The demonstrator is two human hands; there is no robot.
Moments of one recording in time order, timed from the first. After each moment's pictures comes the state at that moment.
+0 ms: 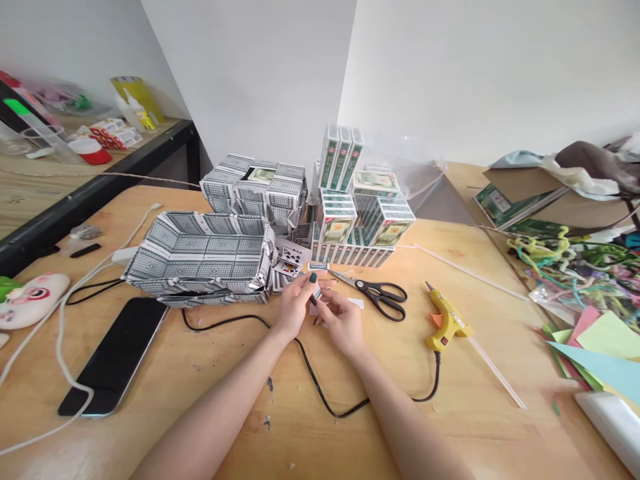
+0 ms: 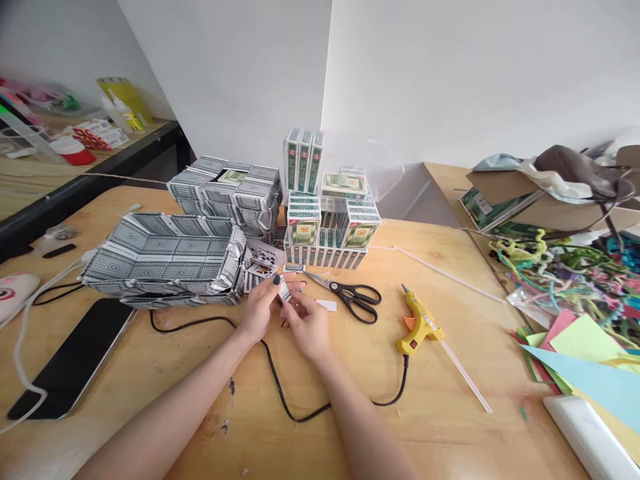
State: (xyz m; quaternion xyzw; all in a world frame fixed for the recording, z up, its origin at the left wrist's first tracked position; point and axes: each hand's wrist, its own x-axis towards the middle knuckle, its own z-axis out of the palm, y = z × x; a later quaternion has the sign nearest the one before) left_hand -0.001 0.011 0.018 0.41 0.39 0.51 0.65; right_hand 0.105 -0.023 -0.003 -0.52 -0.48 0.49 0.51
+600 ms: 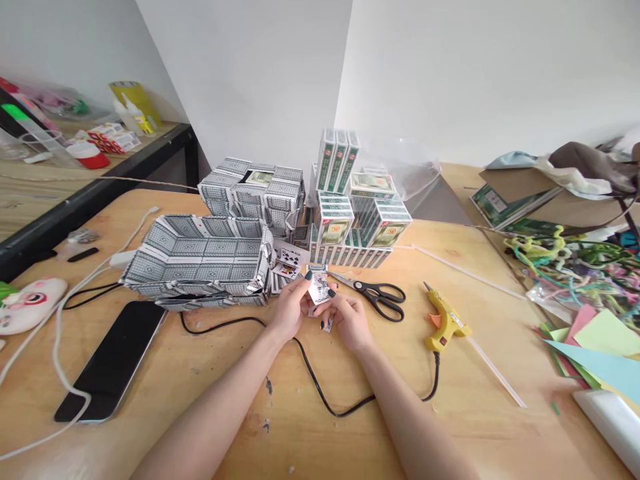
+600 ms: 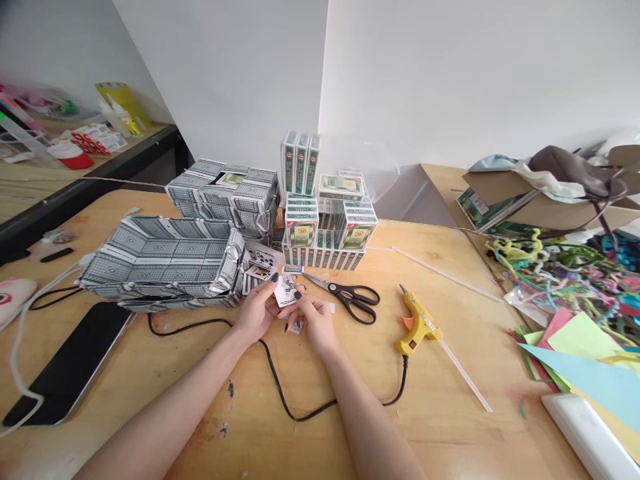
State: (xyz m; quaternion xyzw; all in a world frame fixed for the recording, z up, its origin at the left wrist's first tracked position) left_hand -0.003 0.014 0.014 0.29 0.37 0.49 0.74; right_hand 0.117 -0.016 0.009 -0.39 -0.37 0.66 0.52
